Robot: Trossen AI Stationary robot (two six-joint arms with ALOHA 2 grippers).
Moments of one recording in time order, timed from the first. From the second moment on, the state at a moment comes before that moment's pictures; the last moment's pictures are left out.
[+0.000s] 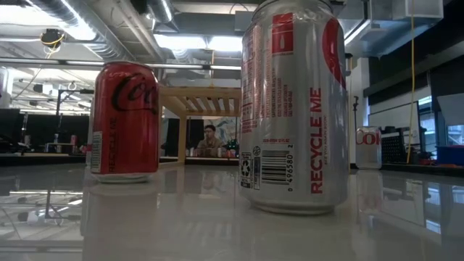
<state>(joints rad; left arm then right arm) -0.38 1.53 1.60 -1.28 -0.15 -0.37 0.64 1.67 1.64 -0.81 0.45 0.60</state>
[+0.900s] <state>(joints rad) -0.65 1.21 0.71 -0.49 -0.44 -0.89 0.29 2.01 1.64 -0.59 0.38 0.57</state>
